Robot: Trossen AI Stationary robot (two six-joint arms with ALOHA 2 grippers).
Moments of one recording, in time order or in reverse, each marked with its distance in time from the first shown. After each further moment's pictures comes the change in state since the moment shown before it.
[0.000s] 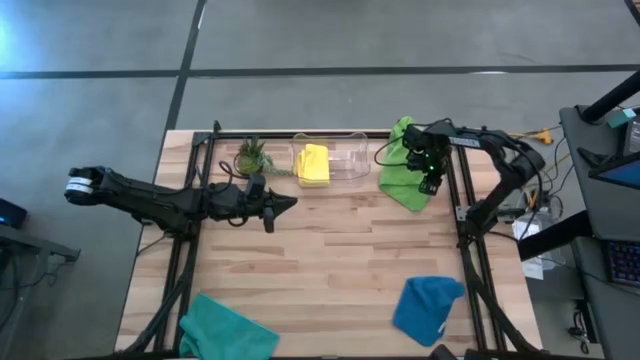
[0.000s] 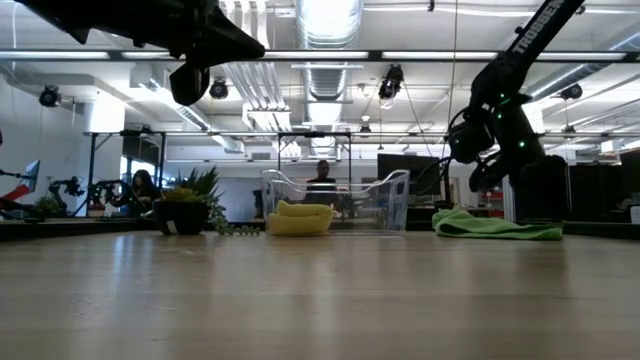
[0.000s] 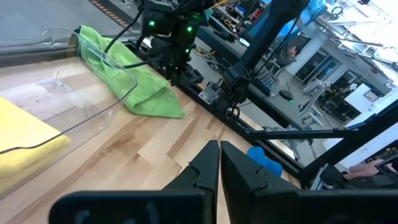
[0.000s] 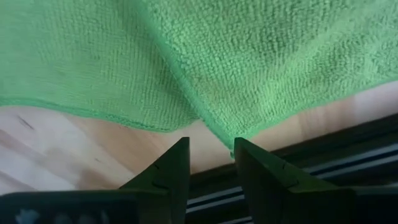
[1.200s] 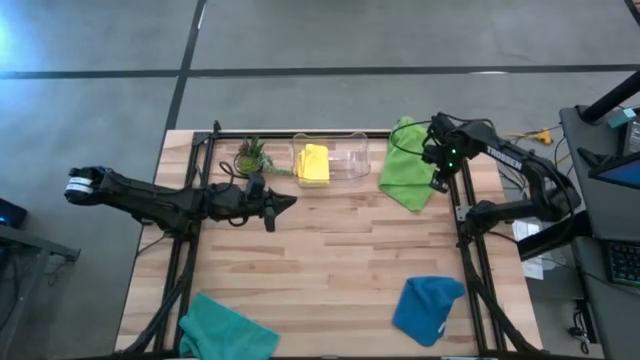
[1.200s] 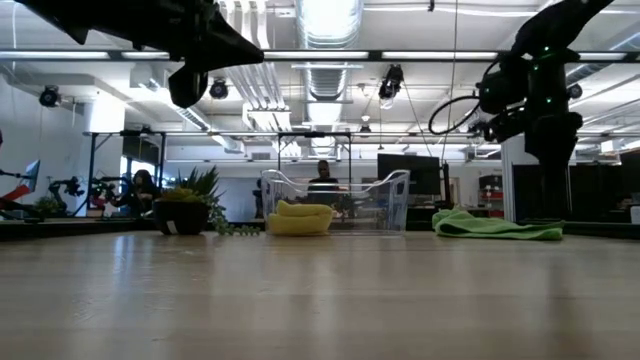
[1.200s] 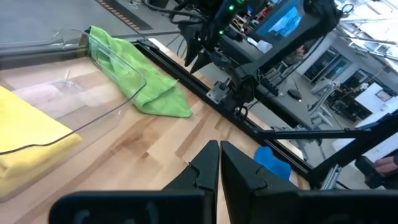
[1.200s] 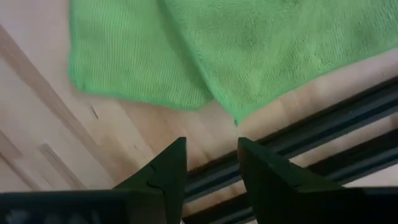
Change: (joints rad) left arm 0.000 0.002 0.000 -0.019 -0.025 0.003; right arm -0.085 -0.388 -0.047 -0.047 -0.166 -0.072
